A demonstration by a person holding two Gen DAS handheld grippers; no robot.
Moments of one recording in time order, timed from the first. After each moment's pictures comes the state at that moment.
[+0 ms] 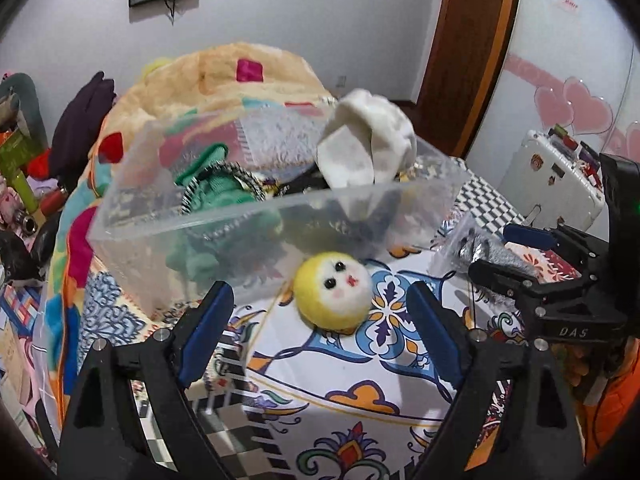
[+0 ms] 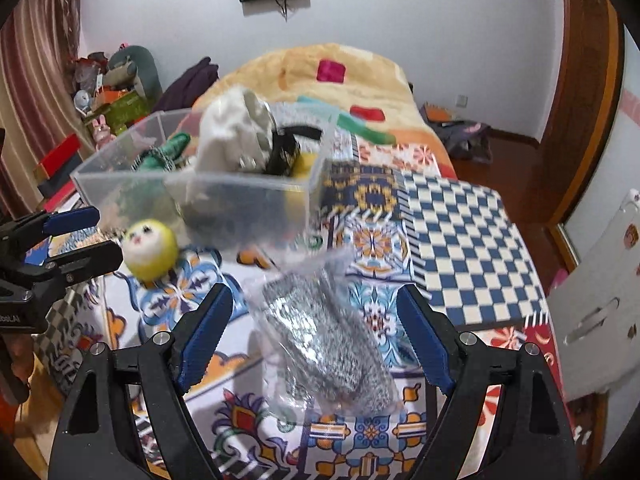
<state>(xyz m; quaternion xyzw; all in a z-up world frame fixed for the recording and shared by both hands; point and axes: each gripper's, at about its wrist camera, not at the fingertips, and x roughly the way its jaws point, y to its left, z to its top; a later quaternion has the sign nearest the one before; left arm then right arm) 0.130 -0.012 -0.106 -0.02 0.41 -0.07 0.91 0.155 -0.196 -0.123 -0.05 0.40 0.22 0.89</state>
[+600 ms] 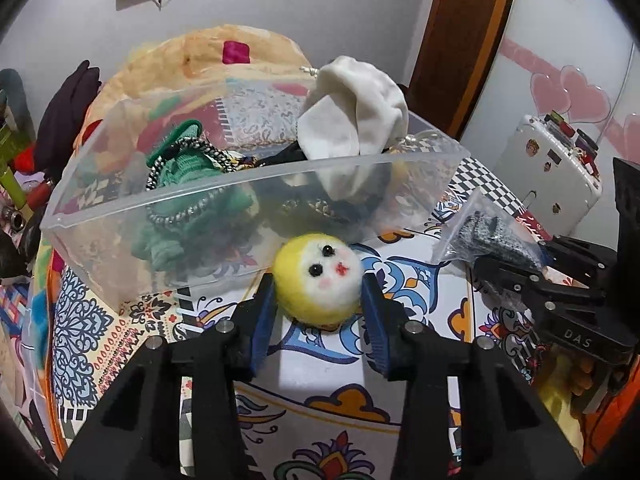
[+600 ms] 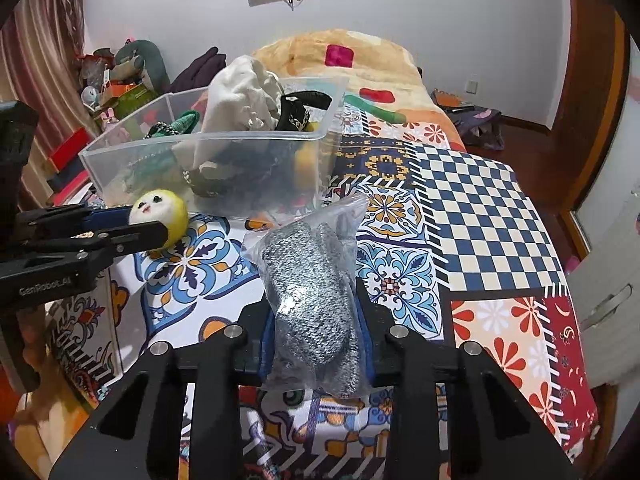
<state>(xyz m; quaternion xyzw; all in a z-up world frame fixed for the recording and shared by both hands) 0.140 -0.020 -0.122 -0.03 0.43 -0.09 0.90 0.133 -0.203 -0.130 -0.04 0.41 0.24 0.88</state>
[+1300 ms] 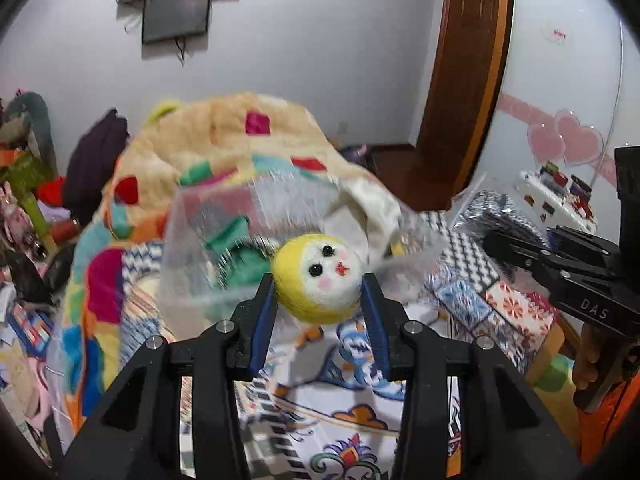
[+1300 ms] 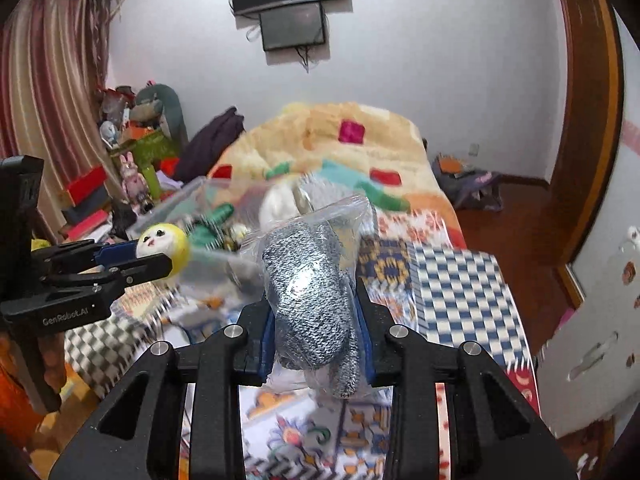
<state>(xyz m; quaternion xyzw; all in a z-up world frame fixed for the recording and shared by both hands) 0.110 0.006 -0.049 -0.03 0.32 -0.07 0.94 0.137 -0.186 -0.053 -0.03 0.30 0.26 0.92</state>
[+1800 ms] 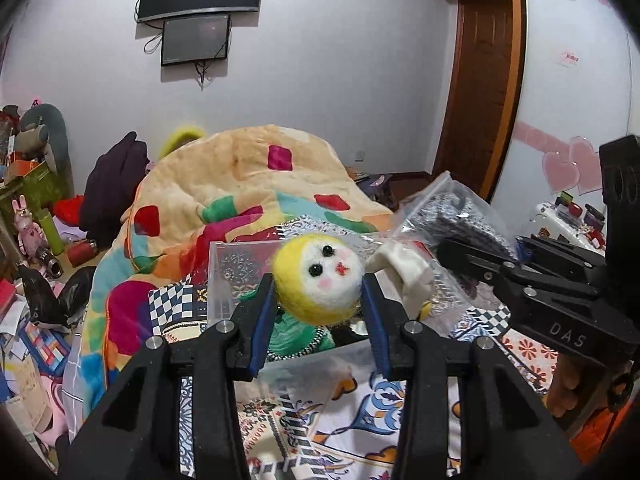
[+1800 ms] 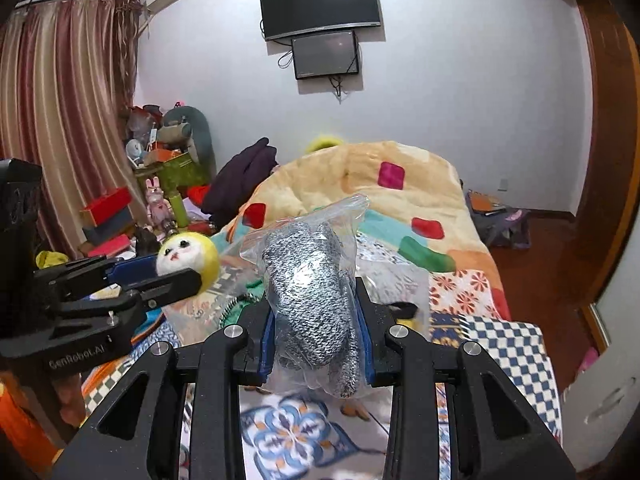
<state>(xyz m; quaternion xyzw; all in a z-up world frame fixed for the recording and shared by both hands) 0.132 0.032 -0.023 -0.03 0.29 -0.04 0.96 0.165 -0.125 -0.036 -0.02 0.26 0.31 0.92</state>
